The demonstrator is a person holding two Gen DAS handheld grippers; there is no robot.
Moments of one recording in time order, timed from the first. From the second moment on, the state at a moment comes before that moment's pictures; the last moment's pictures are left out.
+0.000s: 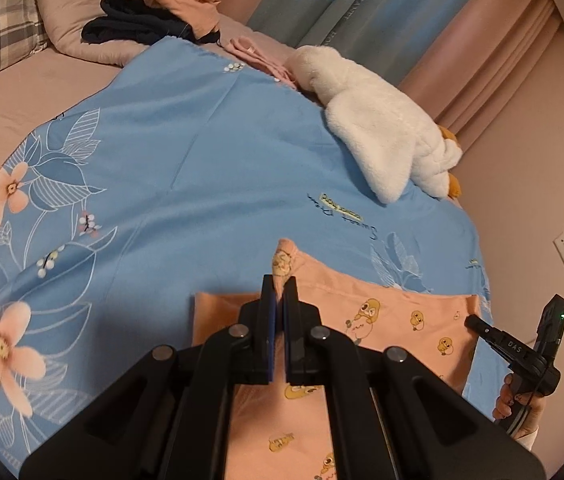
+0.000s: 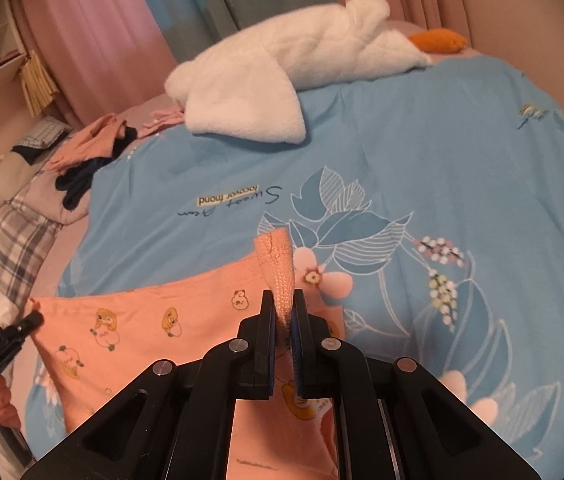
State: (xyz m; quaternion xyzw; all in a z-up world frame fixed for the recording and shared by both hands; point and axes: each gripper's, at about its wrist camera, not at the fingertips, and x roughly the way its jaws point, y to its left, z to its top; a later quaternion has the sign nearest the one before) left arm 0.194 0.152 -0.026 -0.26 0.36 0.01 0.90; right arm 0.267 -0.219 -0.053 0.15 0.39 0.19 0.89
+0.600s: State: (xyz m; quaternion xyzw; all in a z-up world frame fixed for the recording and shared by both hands) left arm 0.248 0.166 -0.098 -0.22 0.44 0.07 0.87; right arm 0.315 -0.190 -0.116 0.08 0.48 0.14 0.86
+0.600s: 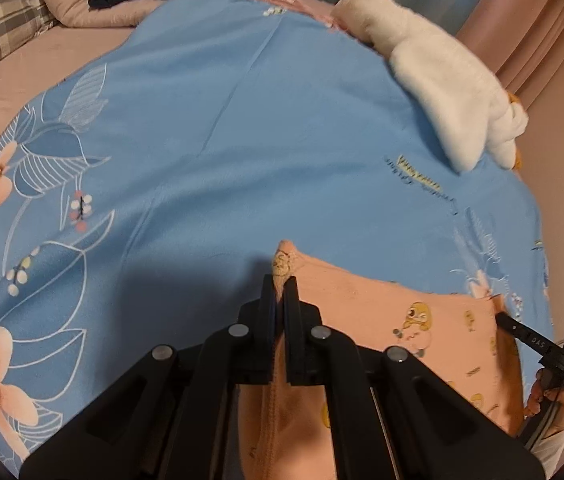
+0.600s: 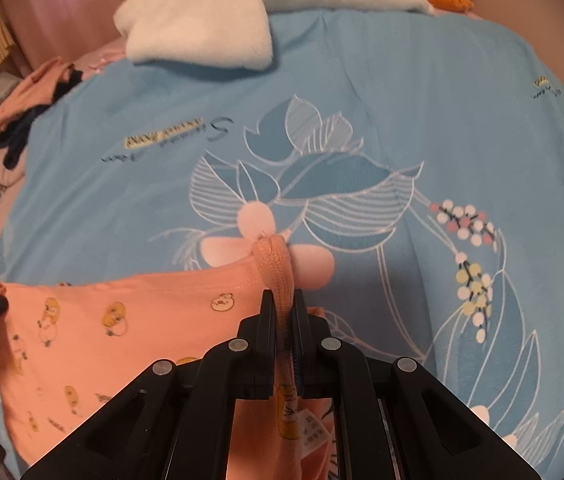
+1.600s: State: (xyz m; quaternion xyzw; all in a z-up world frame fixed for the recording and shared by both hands) left arm 0.239 0.163 -0.098 -0.18 0.46 0.09 0.86; right arm 0.302 -0.178 -0.114 -0.01 0.42 0.10 0.90
